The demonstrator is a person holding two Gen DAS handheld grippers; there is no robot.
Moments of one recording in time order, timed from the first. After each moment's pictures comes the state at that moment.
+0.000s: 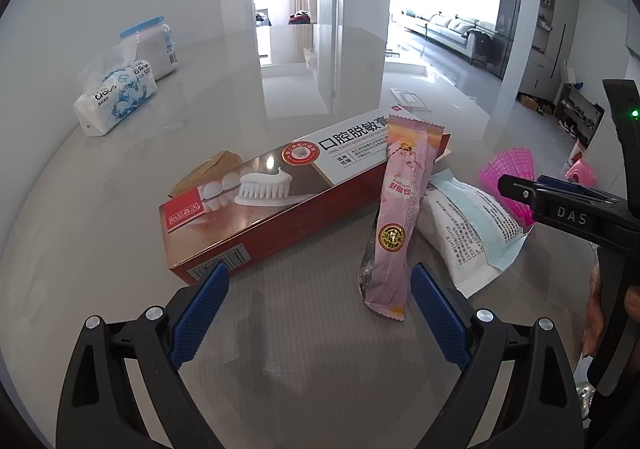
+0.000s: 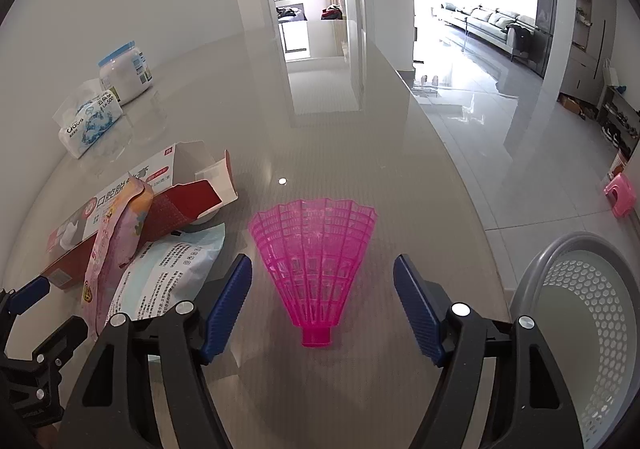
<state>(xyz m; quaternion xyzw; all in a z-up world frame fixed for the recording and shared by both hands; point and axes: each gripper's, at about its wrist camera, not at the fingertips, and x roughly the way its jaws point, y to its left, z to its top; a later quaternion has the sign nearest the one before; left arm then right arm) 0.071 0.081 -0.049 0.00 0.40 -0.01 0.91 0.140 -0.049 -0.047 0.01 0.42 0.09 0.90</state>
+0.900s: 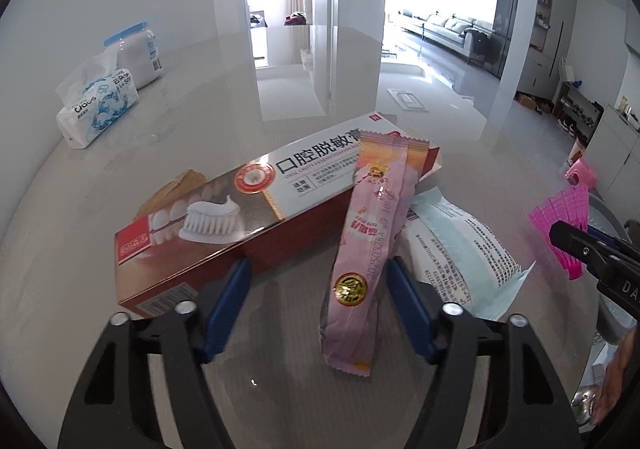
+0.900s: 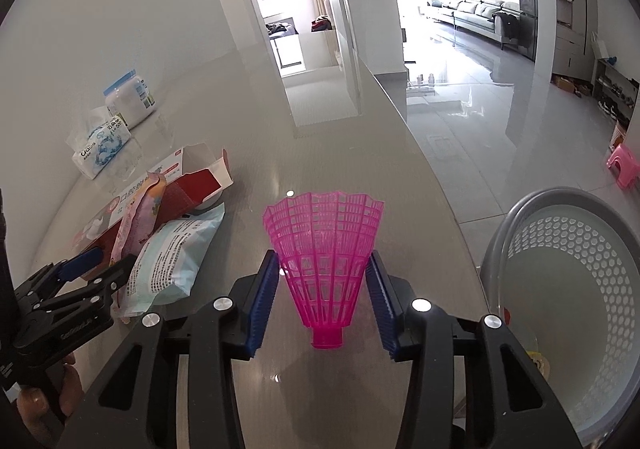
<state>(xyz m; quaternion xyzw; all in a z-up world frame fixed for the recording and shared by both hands) 0.101 0.052 -0.053 0.01 0.40 -0.02 0.91 0.089 -0.089 -0.039 0.07 0.40 0.09 0.91</state>
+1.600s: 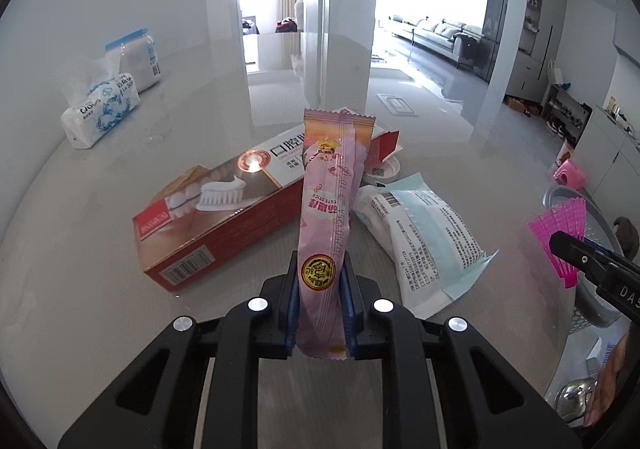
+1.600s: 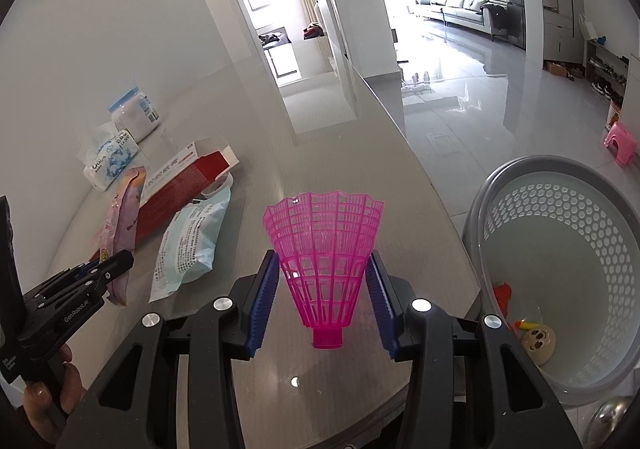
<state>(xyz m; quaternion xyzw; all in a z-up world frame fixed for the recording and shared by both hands) 0.070 0.059 -0.035 0.00 0.39 -0.03 0.92 0.047 -0.103 -0.032 0.11 0.38 0.08 0.91</state>
